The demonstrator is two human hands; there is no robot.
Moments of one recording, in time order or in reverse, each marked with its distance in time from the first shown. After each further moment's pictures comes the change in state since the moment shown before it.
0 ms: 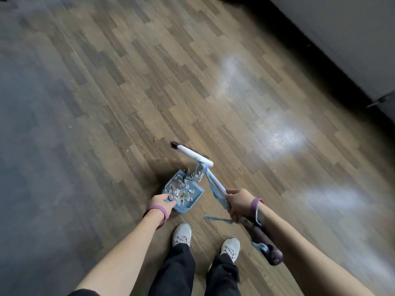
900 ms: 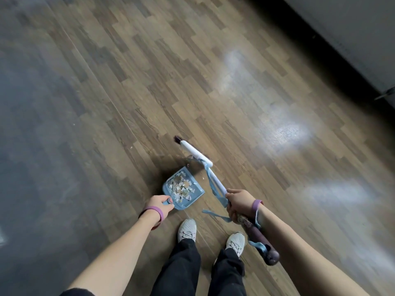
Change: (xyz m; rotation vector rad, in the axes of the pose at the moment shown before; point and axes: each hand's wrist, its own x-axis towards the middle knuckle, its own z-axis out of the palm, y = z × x) left_hand 0.004 -0.026 -0.024 0.140 -0.055 0.048; right_hand 0.006 0.002 0.025 0.211 -0.011 0.056
